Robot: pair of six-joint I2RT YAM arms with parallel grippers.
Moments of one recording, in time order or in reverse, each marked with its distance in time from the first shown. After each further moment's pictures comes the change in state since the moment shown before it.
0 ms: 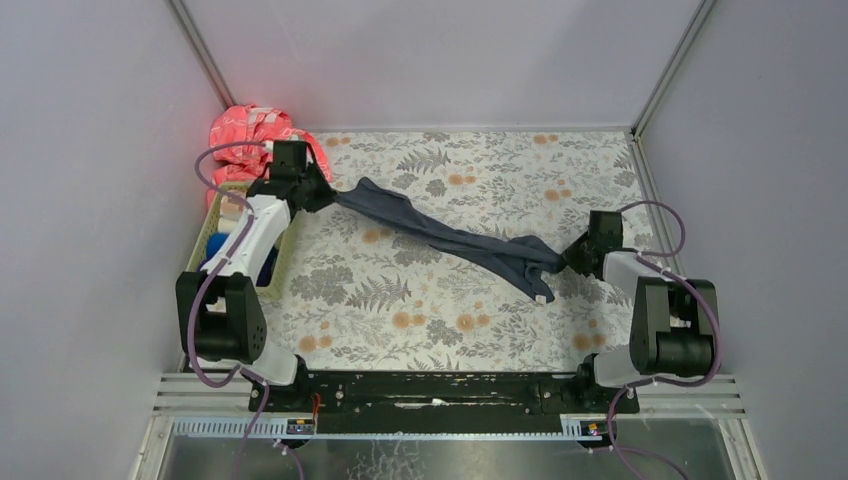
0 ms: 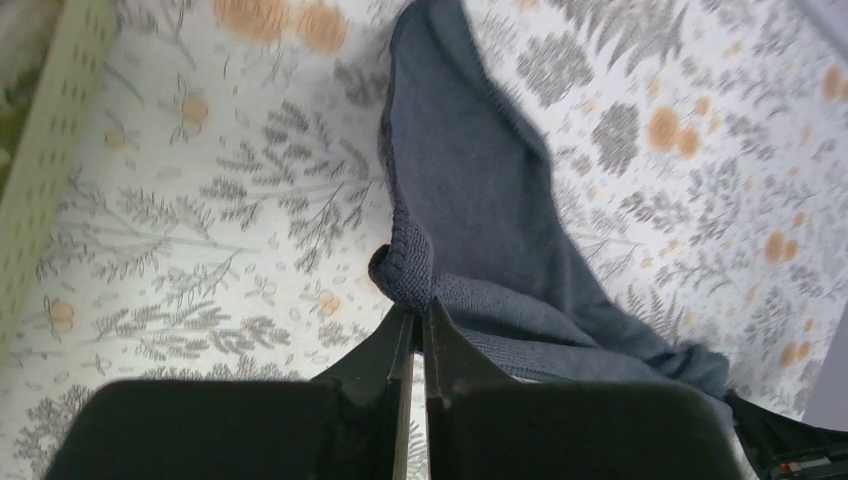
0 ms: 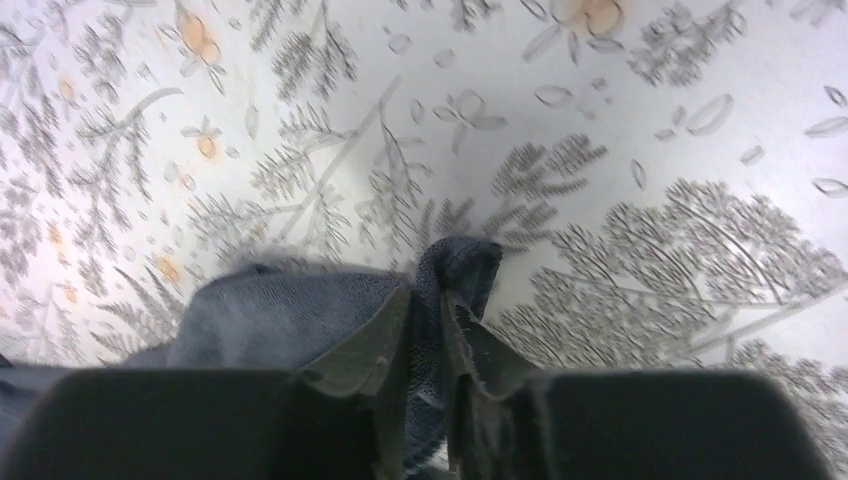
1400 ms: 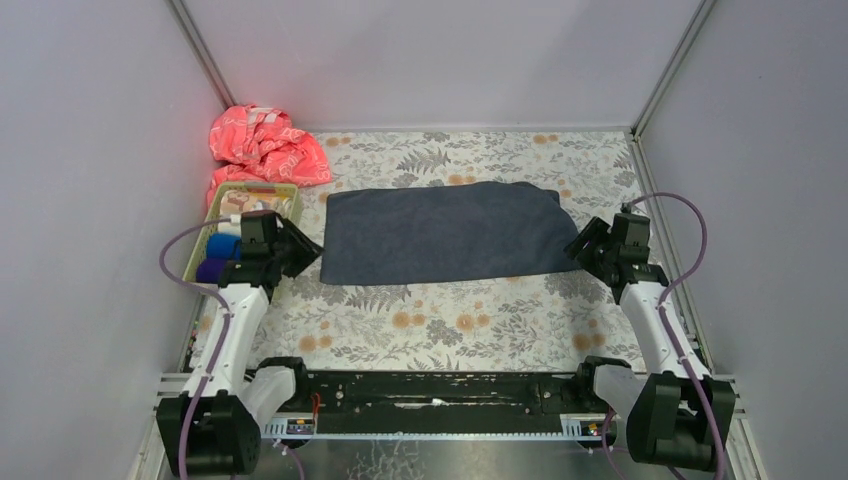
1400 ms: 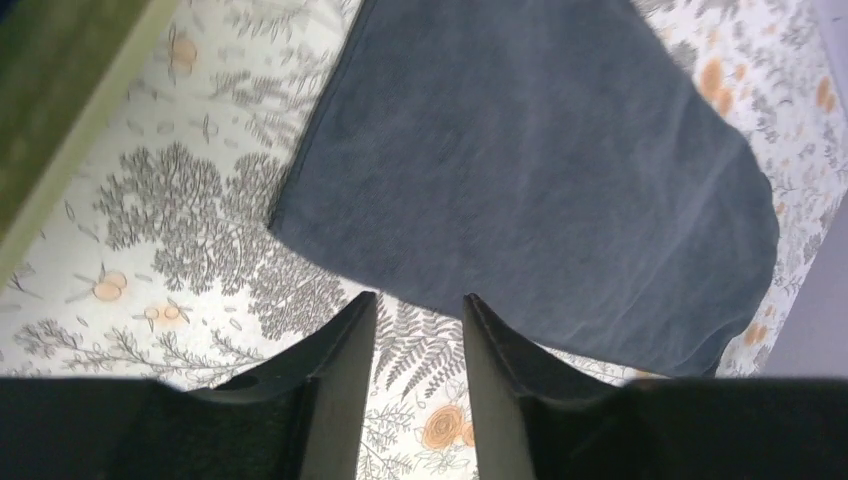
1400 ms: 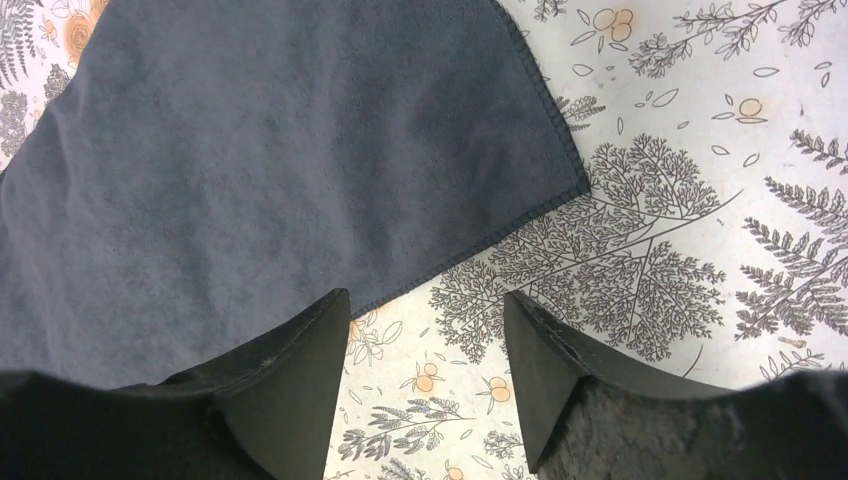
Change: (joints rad) left arm 0.106 -0.537 -0.496 -0.057 0.067 -0.126; right arm -0.047 -0.399 0.030 -0.298 -0.121 -0.233
